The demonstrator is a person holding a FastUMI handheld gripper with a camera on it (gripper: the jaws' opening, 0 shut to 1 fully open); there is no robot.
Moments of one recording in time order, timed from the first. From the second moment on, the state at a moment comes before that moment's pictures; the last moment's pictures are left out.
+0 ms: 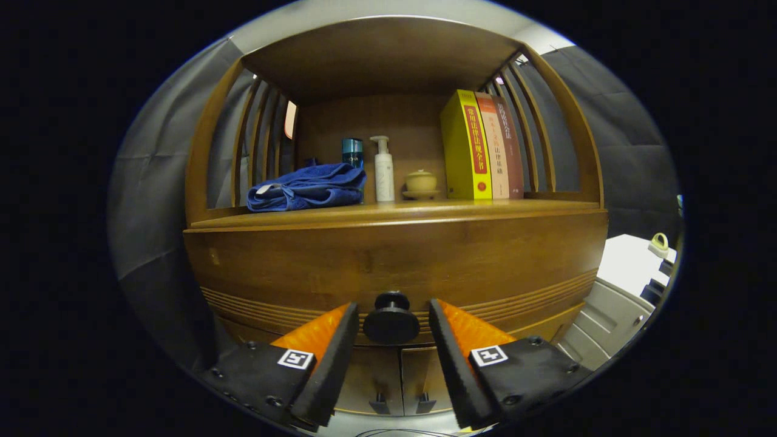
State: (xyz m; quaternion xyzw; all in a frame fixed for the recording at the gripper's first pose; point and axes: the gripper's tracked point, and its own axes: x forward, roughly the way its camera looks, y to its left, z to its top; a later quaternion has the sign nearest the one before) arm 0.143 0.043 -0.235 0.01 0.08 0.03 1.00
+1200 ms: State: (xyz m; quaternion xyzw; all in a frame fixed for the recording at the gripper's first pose) arm 0.015 0.034 -0.243 0.00 0.10 0.02 0.99
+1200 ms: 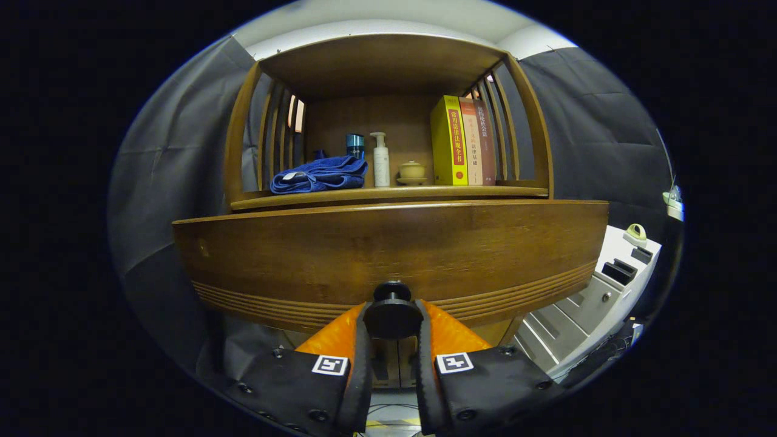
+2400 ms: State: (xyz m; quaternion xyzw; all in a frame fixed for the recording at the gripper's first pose) arm -0.082 0.024 -0.264 -0.01 0.12 0.01 0.99
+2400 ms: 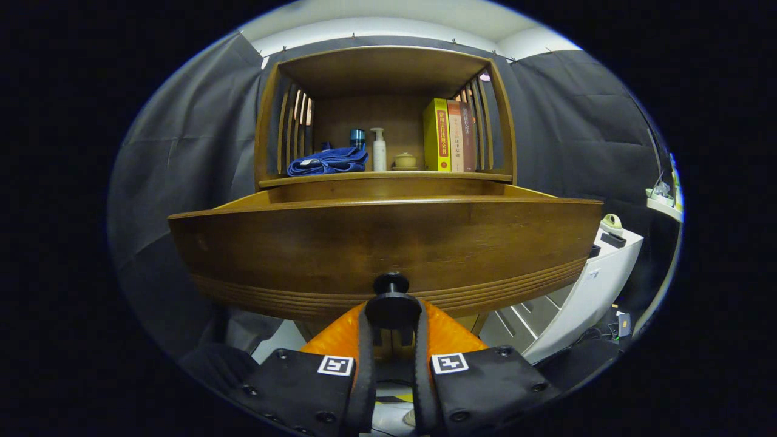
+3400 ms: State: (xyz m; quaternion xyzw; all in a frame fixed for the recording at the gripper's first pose) arm -0.063 0.033 -0.139 0.09 0.14 0.02 0.99
